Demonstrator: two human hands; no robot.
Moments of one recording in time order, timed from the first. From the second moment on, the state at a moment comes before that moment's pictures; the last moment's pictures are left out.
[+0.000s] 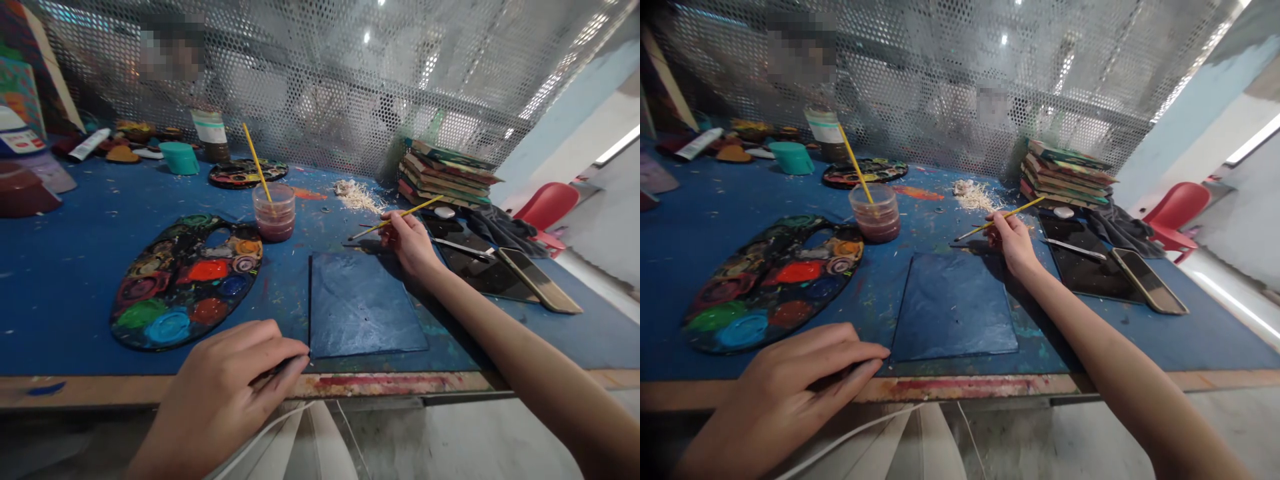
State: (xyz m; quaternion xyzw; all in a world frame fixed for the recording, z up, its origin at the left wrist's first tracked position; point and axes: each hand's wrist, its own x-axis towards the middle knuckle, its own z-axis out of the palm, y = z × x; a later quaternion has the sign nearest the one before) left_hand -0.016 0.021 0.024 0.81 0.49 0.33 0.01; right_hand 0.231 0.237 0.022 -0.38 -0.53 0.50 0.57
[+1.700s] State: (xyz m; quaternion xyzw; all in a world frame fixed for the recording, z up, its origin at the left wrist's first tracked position) left_hand -0.010 0.013 0.017 0.80 0.51 0.32 0.06; right_hand 0.072 0.108 0.129 -0.12 -0.82 0.35 0.43
